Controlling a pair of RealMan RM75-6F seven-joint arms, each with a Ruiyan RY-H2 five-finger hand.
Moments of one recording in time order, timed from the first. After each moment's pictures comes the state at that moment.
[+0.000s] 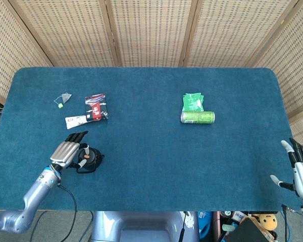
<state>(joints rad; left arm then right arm) -0.57 -1.34 -0.06 -1.58 1.14 0.92 0.18 0.08 -1.11 0.11 -1.53 -1.41 1.43 0.14</state>
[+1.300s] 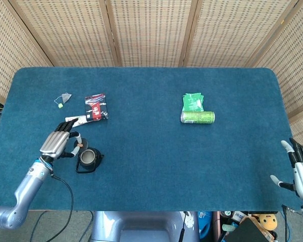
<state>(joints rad) -0.56 -1.26 -0.13 -1.61 1.10 0.96 0.08 0.08 -1.10 0.11 -1.54 -1.42 1.43 0.15</state>
